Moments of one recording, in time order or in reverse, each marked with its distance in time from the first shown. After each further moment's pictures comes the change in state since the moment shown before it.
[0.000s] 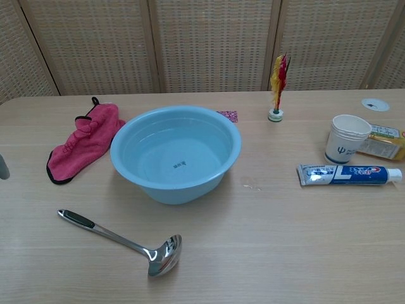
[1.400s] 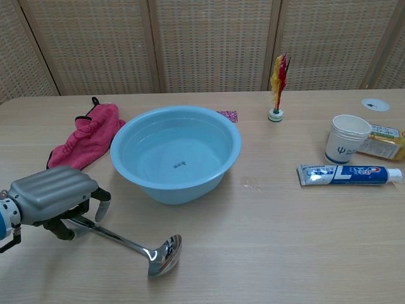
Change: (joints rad) left arm -0.215 -0.387 -0.050 0.307 -0.055 -0.248 0.306; right arm 0.017 0.014 0.006 0.010 0.039 -0.056 0.042
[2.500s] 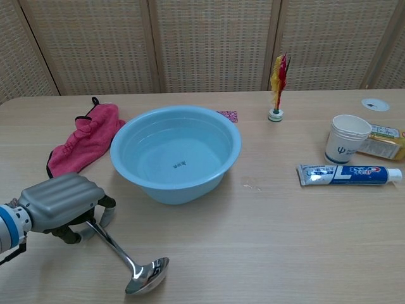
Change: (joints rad) left arm -0.001 -0.066 0.008 0.070 -0.029 0.008 0.040; right arm 0.003 0.007 -0.004 -0.004 0.006 -0.015 0.010
